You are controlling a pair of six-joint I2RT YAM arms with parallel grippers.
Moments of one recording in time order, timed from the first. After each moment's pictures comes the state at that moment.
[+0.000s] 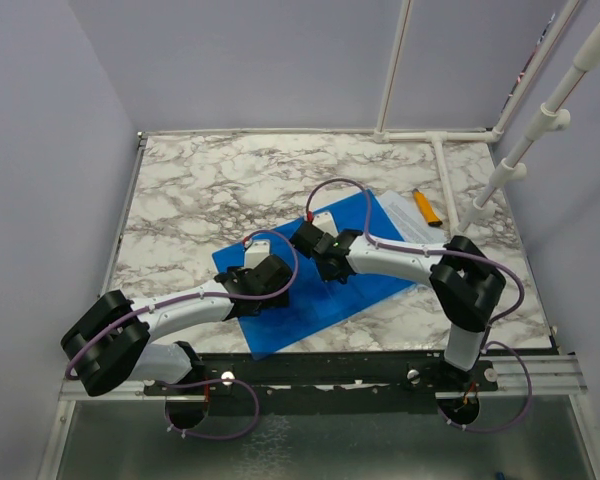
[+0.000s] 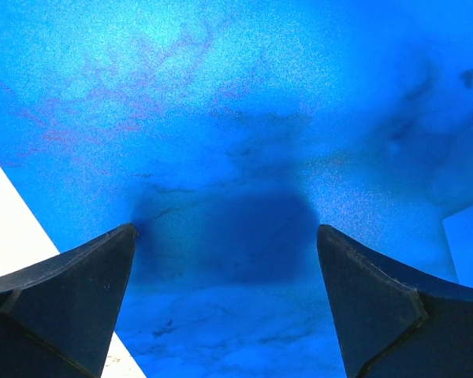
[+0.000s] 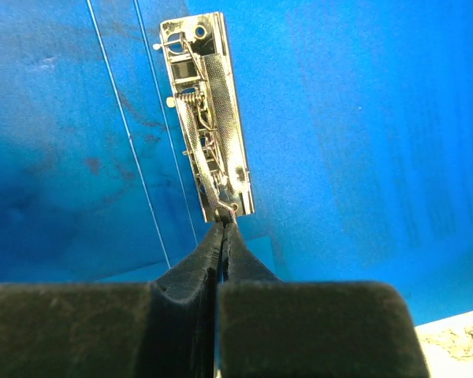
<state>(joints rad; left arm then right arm) -0.87 1.28 0.58 -0.39 -0.40 -0.81 0.95 1.85 1.23 -0.64 0.48 0.54</state>
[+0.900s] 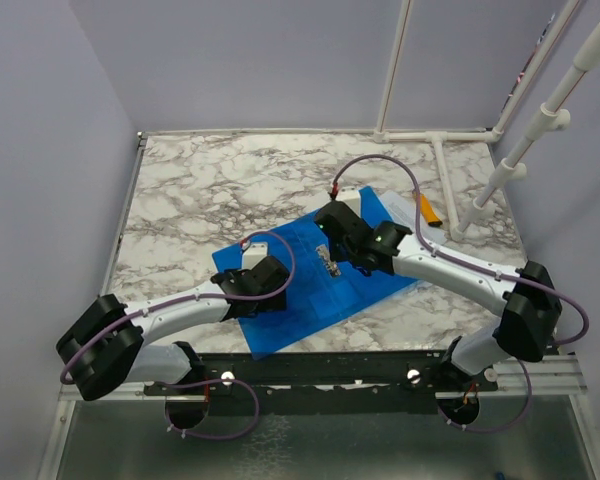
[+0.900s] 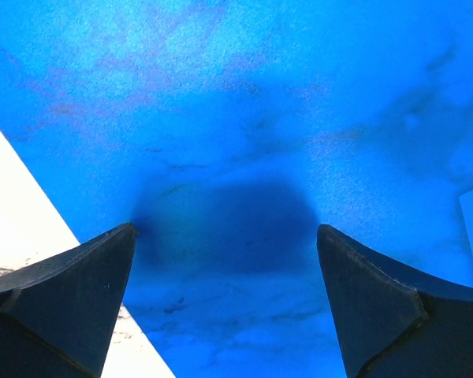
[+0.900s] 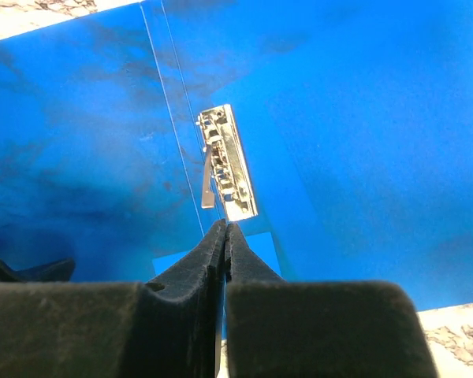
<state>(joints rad) -0.87 1.25 0.58 -0.44 -0.39 -0.81 0.93 1.53 1.23 -0.61 0.49 0.58</state>
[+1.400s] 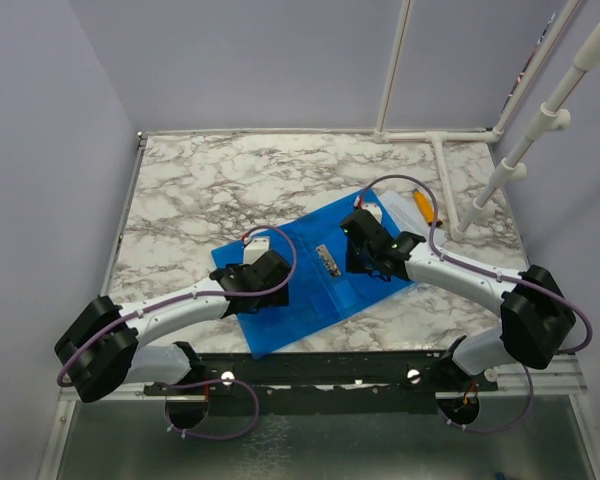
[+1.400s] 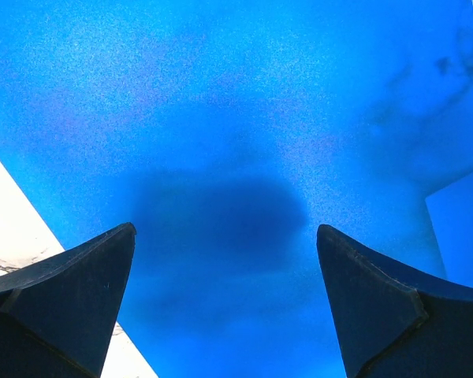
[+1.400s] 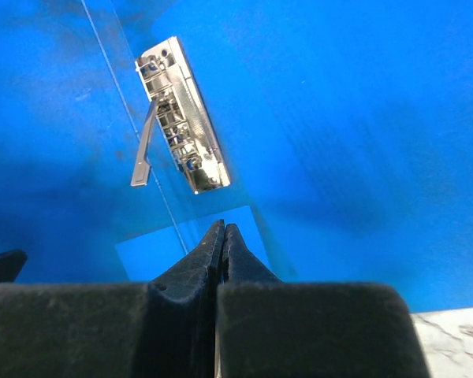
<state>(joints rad) -0.87 1.23 0.63 -0.50 -0.39 -0.80 0.80 1.45 0.96 -0.48 0.30 0.66</state>
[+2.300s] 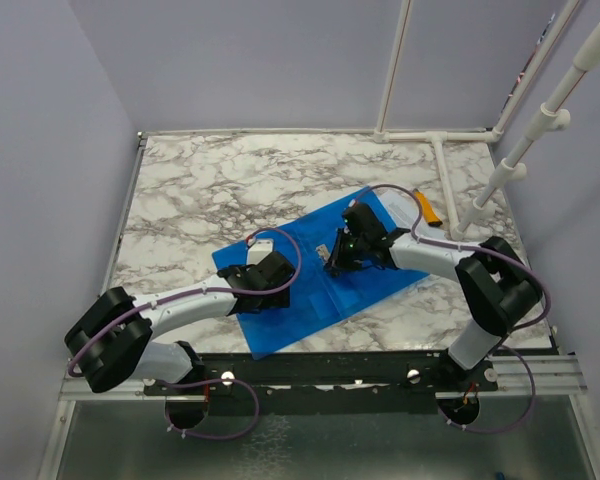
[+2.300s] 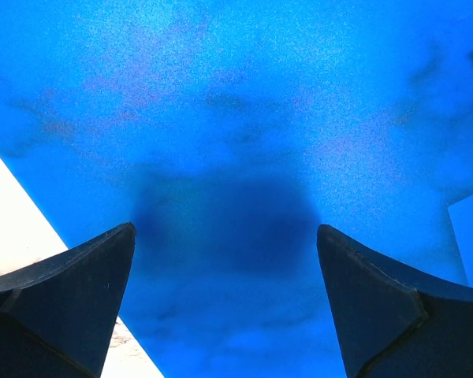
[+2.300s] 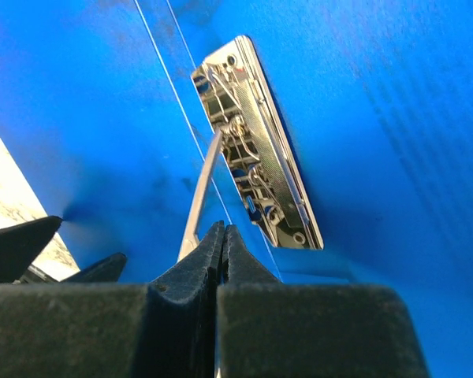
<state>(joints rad) -0.87 1.30 0.63 -0.47 -0.39 -0.78 0.65 1.67 0.90 -0.16 -0.17 0.79</state>
